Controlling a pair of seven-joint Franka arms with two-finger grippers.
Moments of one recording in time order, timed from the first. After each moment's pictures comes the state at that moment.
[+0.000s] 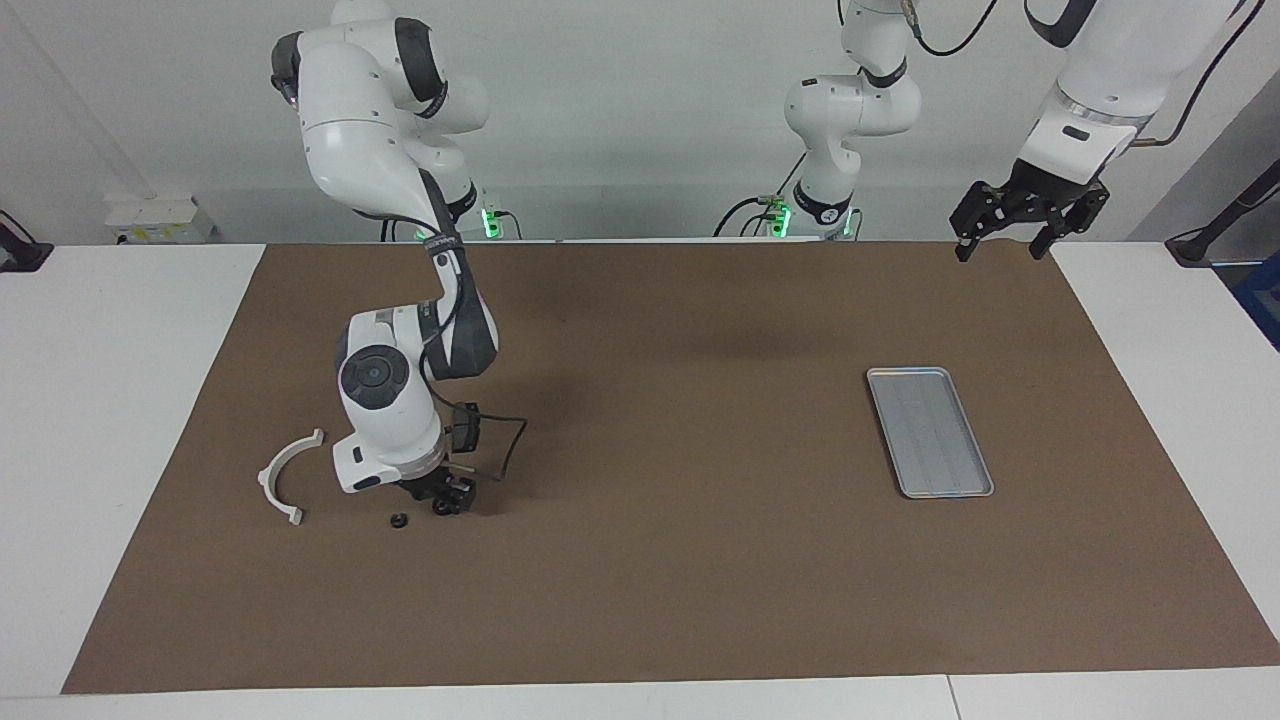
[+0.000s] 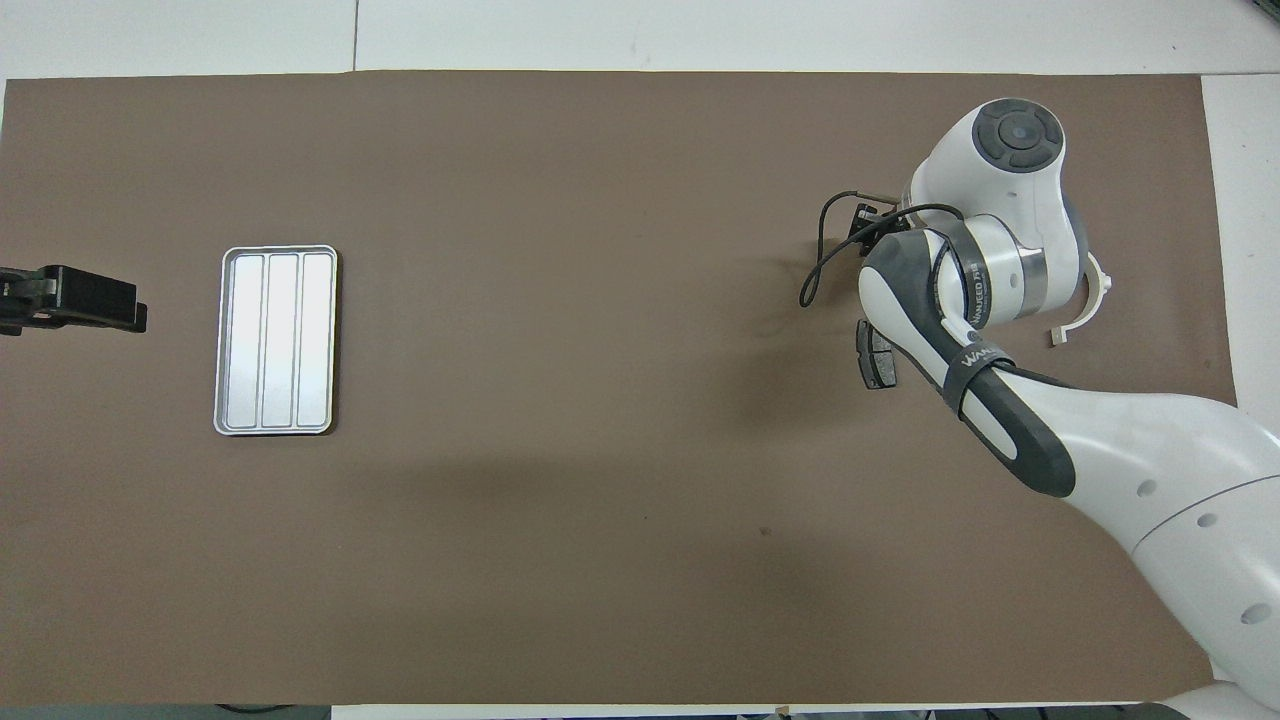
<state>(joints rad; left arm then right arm) -0.07 -0.04 0.00 -1.56 0.01 1.53 -0.02 0.04 0.60 0.10 -1.59 -0.15 2.18 0.59</state>
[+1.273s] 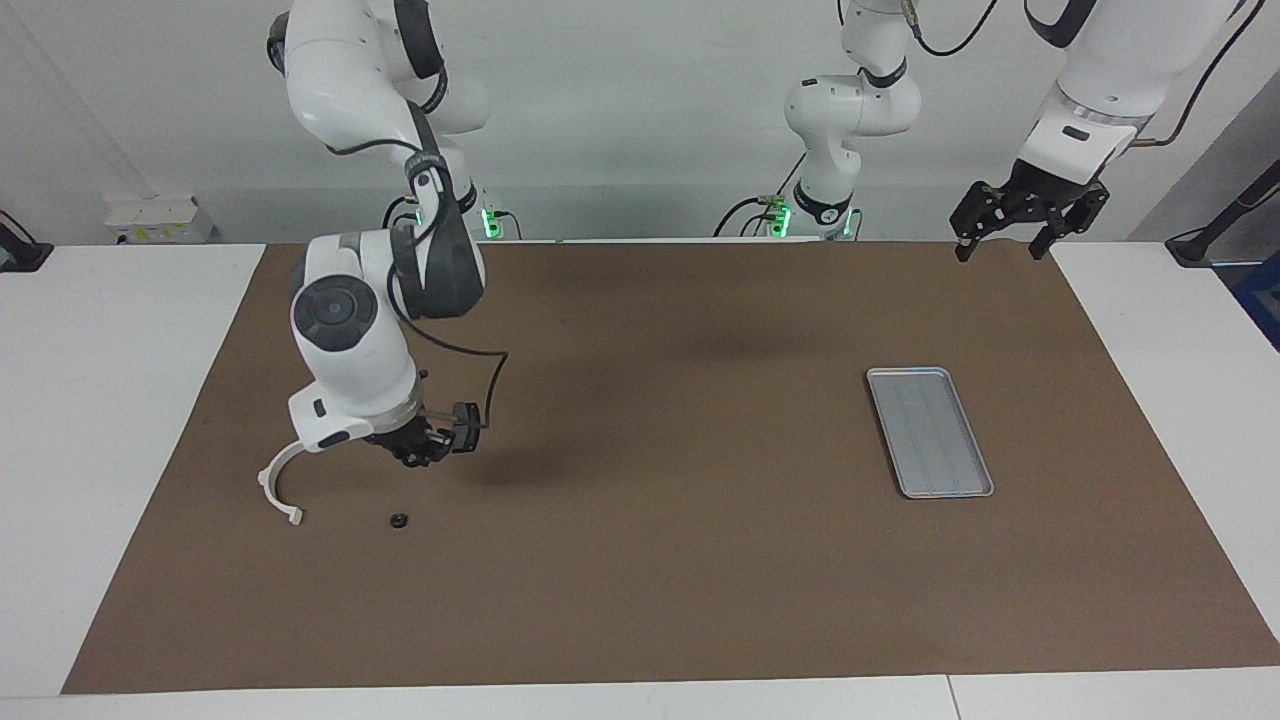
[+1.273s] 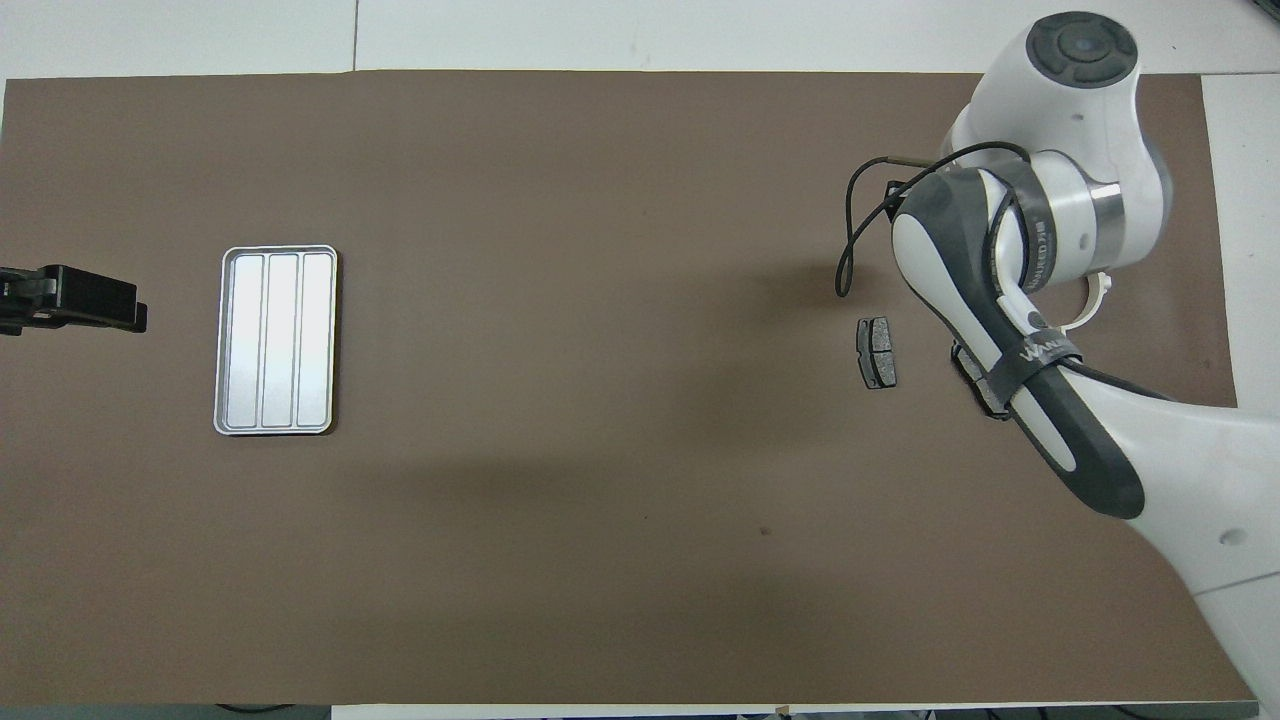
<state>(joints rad) -0.07 -0.04 0.00 -1.56 0.01 1.53 -0.02 0.04 0.48 0.16 -1.32 -0.16 1.66 0.48</state>
